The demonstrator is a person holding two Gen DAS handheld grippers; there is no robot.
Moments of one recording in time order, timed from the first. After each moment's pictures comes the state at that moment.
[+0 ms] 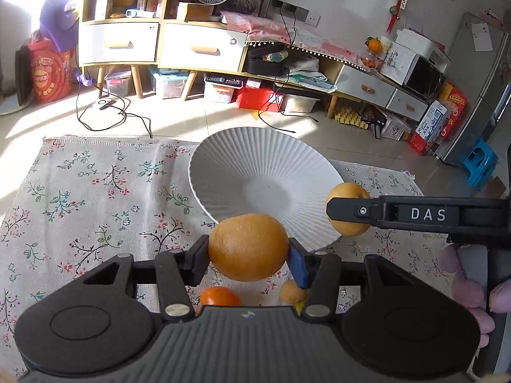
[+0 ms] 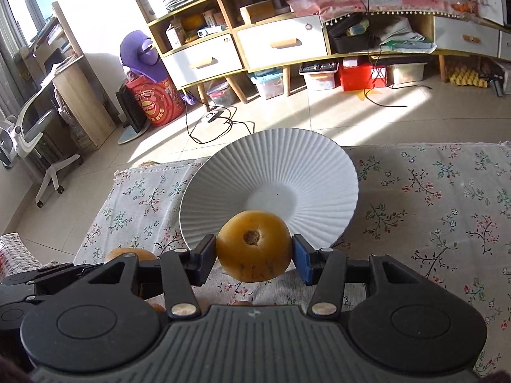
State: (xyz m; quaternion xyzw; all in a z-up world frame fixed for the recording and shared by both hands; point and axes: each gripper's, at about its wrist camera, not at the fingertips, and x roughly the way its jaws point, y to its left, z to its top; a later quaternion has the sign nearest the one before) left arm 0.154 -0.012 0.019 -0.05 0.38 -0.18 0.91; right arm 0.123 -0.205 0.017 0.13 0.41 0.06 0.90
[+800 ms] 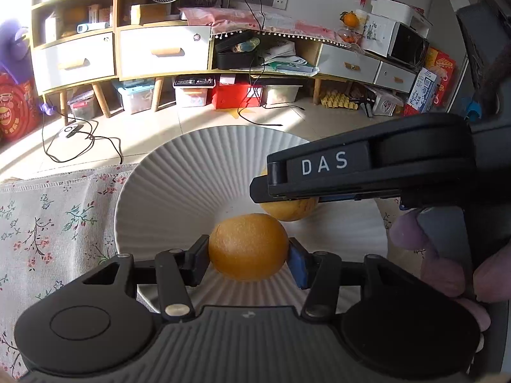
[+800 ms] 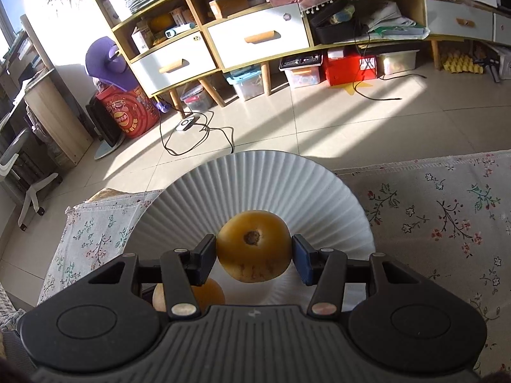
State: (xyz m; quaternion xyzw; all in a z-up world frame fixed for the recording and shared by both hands) left arm 0.211 -0.059 -0.021 0.02 0.37 -0.21 0.91; right arm 0.194 -0.210 -0.017 0.15 0.41 0.03 0.90
